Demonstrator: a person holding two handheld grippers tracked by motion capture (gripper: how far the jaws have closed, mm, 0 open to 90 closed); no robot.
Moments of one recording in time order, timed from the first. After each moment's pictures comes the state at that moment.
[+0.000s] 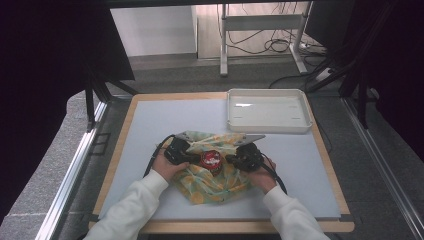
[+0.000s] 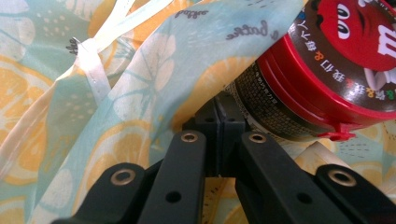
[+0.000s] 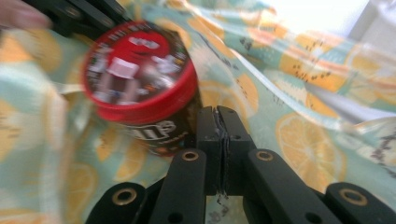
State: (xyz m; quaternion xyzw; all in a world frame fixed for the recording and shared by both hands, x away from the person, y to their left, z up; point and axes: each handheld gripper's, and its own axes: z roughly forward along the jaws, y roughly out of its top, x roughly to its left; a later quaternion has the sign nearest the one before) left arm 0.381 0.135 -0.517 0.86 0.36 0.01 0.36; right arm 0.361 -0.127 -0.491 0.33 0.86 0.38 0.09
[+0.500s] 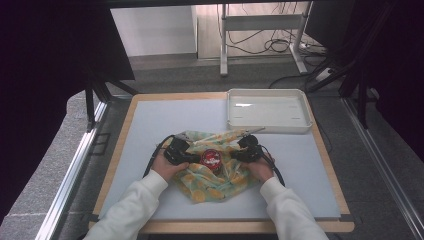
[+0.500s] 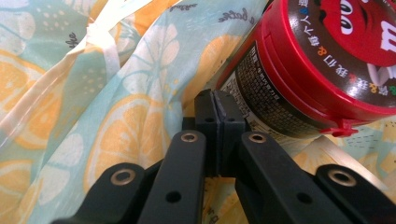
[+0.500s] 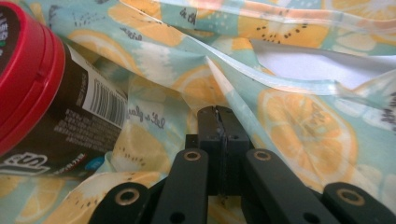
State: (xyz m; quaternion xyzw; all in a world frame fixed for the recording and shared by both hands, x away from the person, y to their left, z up) left arm 0.380 0.137 -0.518 0.86 0.37 0.01 0.36; right arm 0.408 -0.135 -0.523 0.41 0.84 0.34 0.05
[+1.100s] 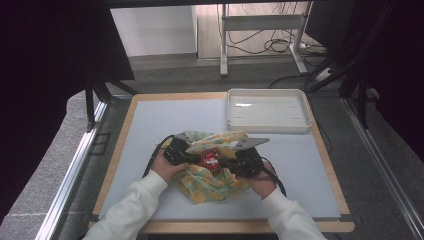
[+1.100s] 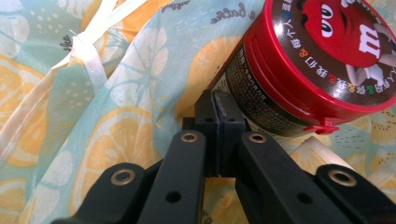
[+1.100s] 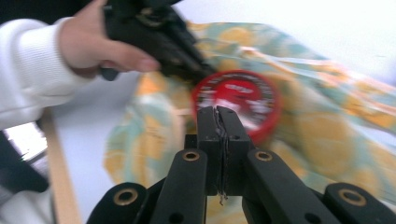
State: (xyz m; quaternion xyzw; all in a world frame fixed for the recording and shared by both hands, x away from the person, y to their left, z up) left arm 0.378 0.137 -0.515 0.86 0.36 0.00 0.37; right arm 0.325 -0.119 -0.456 0.28 0.84 0.45 0.06
